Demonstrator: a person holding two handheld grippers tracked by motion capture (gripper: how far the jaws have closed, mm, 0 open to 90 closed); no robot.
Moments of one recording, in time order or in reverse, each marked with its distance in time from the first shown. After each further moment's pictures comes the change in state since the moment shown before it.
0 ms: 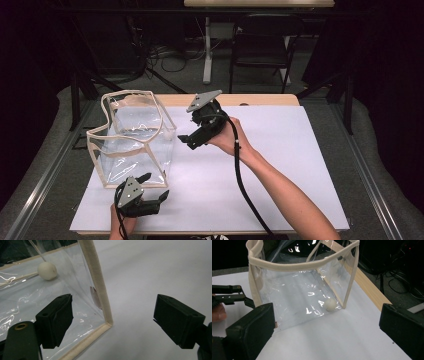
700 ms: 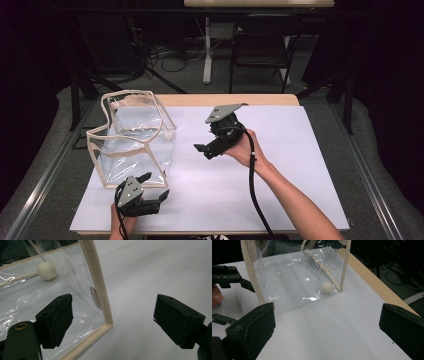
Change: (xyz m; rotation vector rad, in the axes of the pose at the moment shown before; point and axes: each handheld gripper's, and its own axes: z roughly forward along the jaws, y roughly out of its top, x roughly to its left) left arm 0.001 0.000 0.001 -0.001 -0.002 -0.003; right arm -0.002 -0.047 -0.019 -0.001 -0.035 0.042
